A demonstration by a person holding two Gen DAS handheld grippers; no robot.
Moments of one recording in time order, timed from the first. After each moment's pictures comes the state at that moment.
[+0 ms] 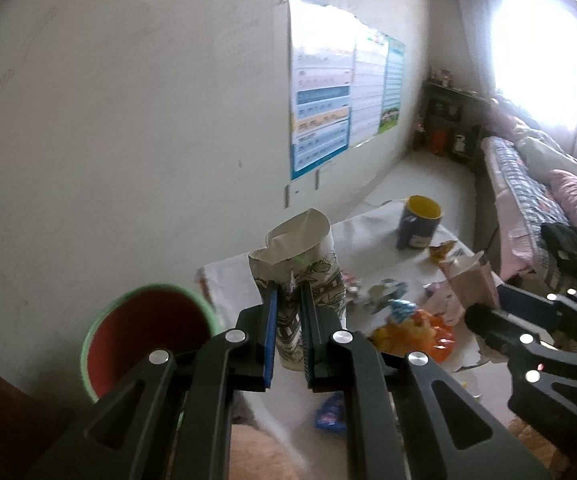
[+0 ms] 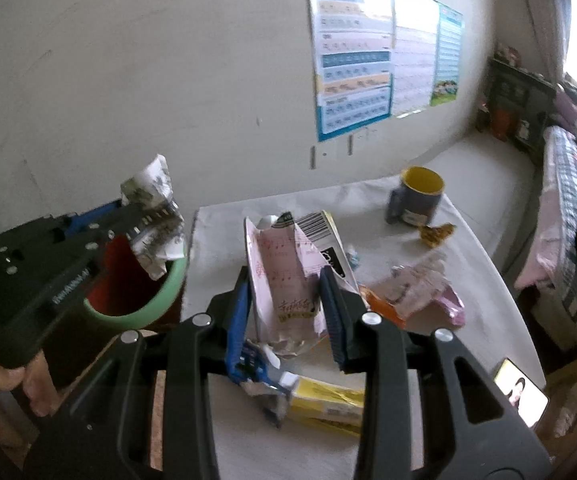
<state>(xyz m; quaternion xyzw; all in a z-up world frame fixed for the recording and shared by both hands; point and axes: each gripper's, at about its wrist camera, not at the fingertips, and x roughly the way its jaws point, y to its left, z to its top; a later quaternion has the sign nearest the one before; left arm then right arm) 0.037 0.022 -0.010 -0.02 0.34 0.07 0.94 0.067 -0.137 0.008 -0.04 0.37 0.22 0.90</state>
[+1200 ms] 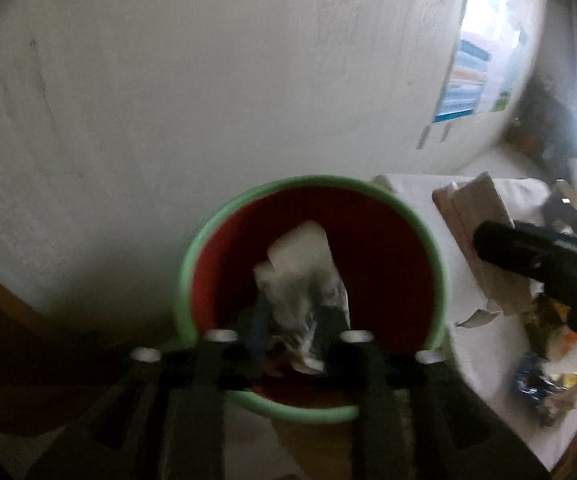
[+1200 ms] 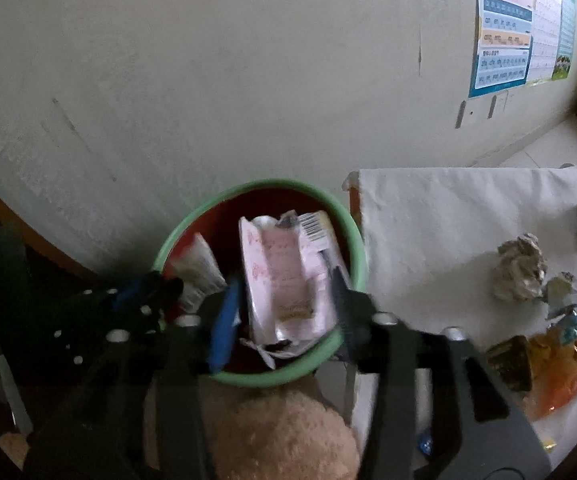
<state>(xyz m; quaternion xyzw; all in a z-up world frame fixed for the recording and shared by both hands) 0.016 0.218 -0.127 -0.10 0.43 0.21 0.87 0.113 0.094 -0.071 -0.05 0.47 0.34 0.81</state>
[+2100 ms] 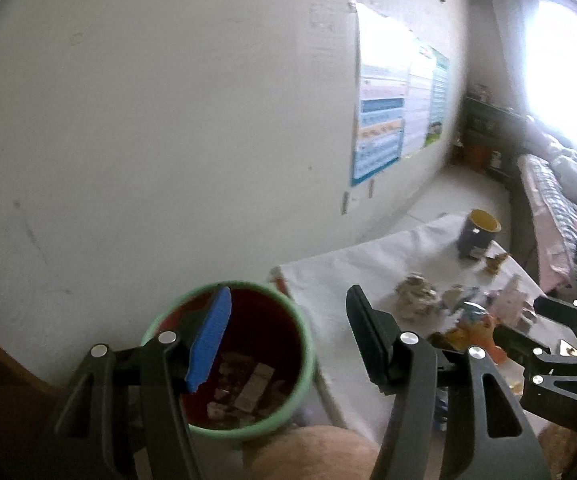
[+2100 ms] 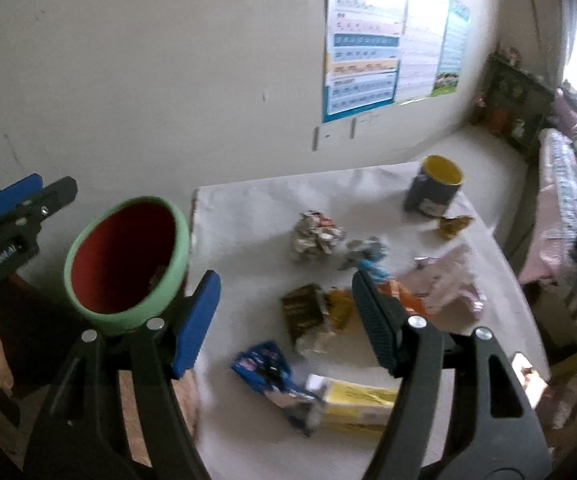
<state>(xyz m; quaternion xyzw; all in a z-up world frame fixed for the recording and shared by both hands) 0.015 0.095 -0.011 -0.02 0.33 0.12 0.94 0.066 -0.086 -0.010 -0.08 0.40 0.17 0.90</state>
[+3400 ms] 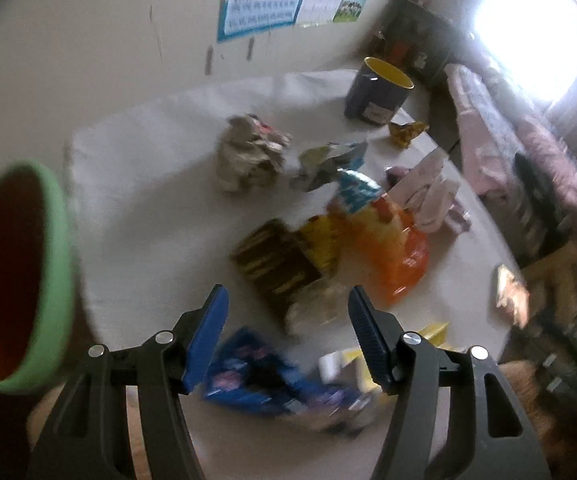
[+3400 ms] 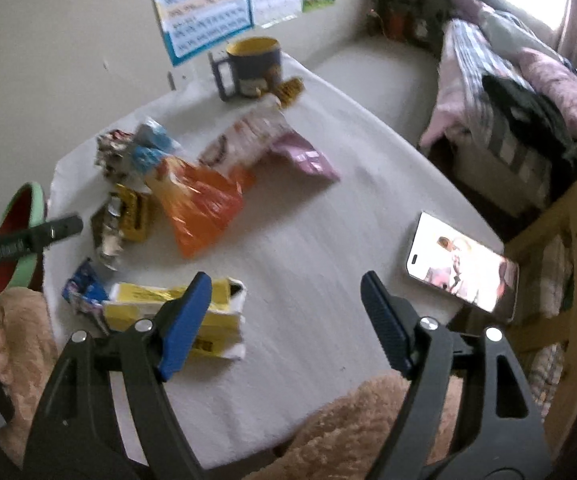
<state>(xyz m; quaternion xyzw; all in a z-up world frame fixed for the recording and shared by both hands) 0.111 -0.030 -0.156 -0.12 0.52 -0.07 0.84 0.058 -0.277 -0.105 0.01 0.49 0.01 0.87</state>
